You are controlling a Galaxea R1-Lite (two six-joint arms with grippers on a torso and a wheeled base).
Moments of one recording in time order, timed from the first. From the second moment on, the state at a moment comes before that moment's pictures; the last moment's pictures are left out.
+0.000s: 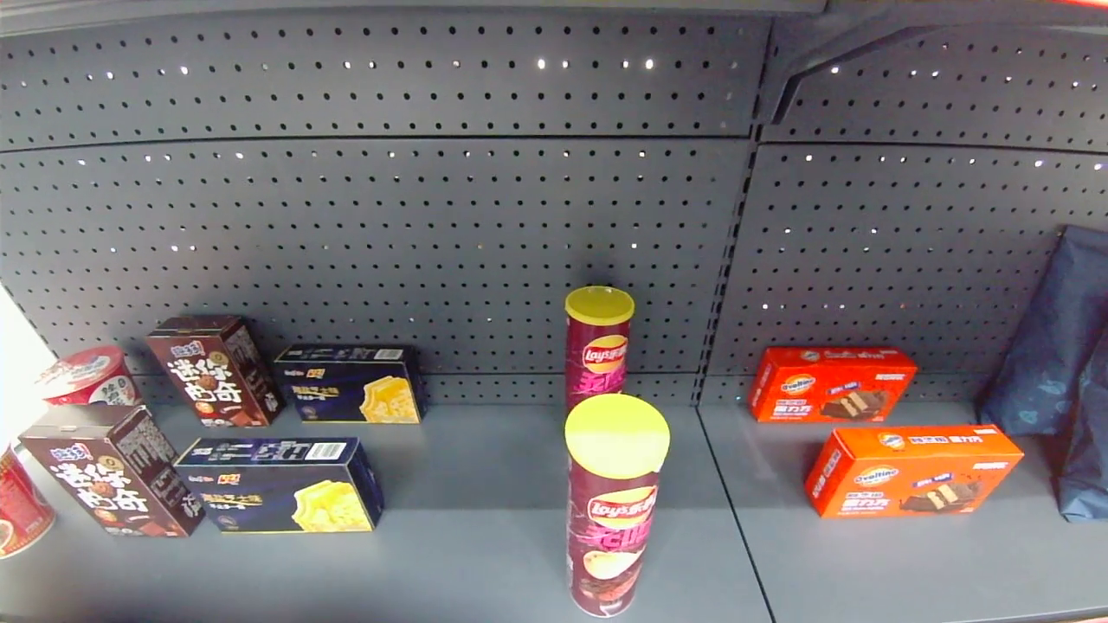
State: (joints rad) left arm -0.01 0.00 0.00 0.00 -0.03 0.00; right arm 0.00 0.00 0.00 0.01 0.01 0.00
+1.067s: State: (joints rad) left arm 0.00 0.00 0.00 0.00 -0.03 0.00; right arm 0.00 0.00 0.00 0.01 0.01 0.00
